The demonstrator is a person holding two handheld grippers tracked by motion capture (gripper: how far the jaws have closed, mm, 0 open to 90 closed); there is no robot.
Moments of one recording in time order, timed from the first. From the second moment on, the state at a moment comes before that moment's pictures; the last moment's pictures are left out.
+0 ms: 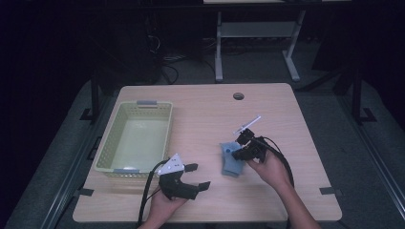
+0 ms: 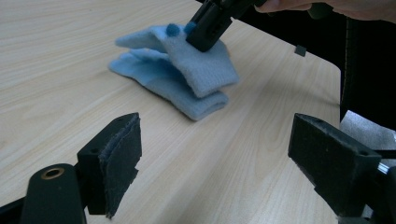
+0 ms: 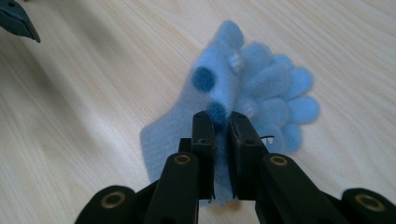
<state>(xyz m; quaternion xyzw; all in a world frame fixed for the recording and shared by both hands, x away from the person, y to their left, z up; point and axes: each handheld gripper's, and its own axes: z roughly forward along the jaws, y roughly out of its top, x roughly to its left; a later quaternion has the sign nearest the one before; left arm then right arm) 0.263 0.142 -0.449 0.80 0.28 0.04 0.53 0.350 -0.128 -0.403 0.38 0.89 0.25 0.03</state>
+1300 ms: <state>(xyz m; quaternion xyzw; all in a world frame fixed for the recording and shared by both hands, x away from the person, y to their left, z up) 0.260 0.138 -0.448 0.80 0.29 0.03 0.53 0.351 -0.128 -0.426 0.41 0.86 0.31 0.02</state>
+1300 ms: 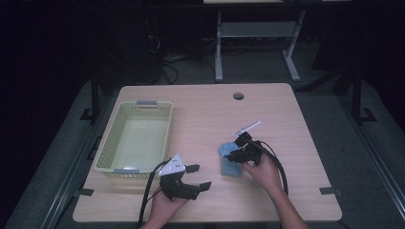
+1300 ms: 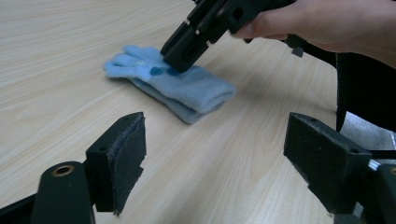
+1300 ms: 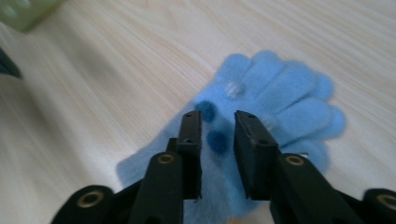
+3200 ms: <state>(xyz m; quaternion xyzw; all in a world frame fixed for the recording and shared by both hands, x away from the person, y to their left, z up) 0.341 0.075 -0.484 0.70 0.51 -0.17 0.46 0.319 -0.187 -0.482 0.56 0.68 0.46 -0.10</state>
